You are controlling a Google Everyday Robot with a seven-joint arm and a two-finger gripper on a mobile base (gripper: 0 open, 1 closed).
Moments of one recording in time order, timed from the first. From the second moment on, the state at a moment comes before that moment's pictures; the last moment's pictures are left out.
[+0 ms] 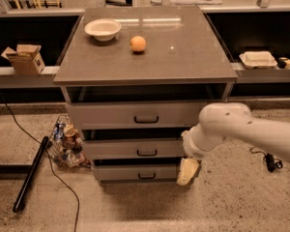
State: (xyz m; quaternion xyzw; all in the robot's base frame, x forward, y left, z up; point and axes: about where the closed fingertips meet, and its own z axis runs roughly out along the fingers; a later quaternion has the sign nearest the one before) arm 0.514 -0.137 0.587 -0.62 0.77 0.08 0.15
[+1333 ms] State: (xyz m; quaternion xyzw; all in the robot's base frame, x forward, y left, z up) arm 0.527 -0.096 0.432 -0.63 0.75 0.14 0.14
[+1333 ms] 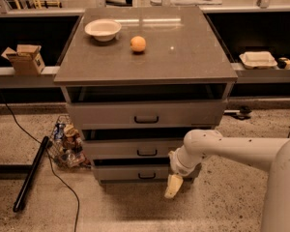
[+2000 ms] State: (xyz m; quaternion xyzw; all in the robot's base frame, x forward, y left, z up) arm 0.539 -0.097 0.370 -0.66 0.74 0.13 0.10
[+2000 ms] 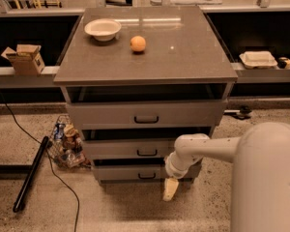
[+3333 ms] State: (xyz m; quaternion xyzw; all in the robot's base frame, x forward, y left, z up) arm 0.587 -0.129 0.212 -0.68 0.71 0.13 0.13
